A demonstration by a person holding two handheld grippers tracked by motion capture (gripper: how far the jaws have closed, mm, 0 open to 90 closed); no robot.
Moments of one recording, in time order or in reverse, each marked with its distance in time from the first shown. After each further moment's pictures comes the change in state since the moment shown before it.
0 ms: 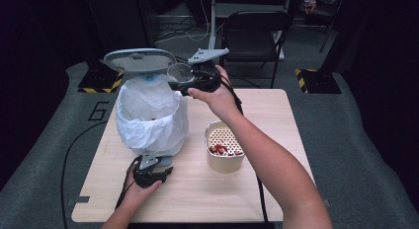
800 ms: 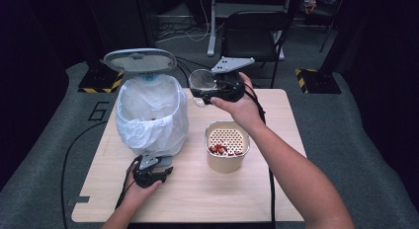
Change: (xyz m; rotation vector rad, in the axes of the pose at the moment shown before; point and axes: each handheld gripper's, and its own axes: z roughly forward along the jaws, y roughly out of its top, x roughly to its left) left arm 0.000 -0.001 0.001 -0.013 0.008 0.005; right arm -0.002 -0.022 -0.058 0.025 -0.078 -0.057
